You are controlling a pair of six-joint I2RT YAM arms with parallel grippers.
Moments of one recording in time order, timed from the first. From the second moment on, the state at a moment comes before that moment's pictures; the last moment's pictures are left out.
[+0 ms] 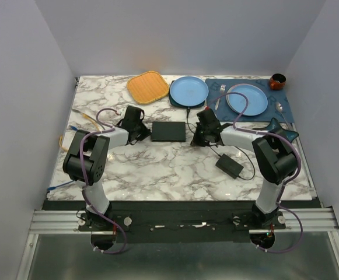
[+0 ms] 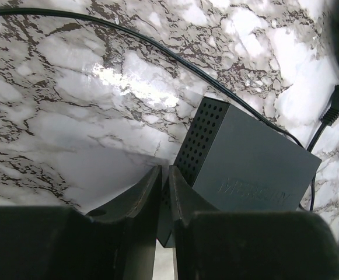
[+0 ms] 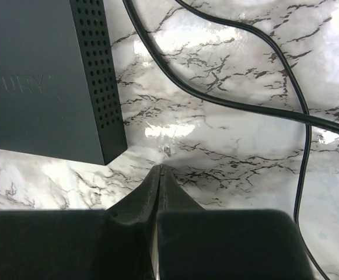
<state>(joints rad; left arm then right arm) -0.31 1.80 0.94 0.04 0.02 -0.94 0.54 1.83 1.06 -0.16 -0.02 0.72</state>
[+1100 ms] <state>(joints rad) -0.48 1.49 0.61 0.06 0.03 -0.99 0.75 1.73 0.89 -0.06 -0.05 0.78</state>
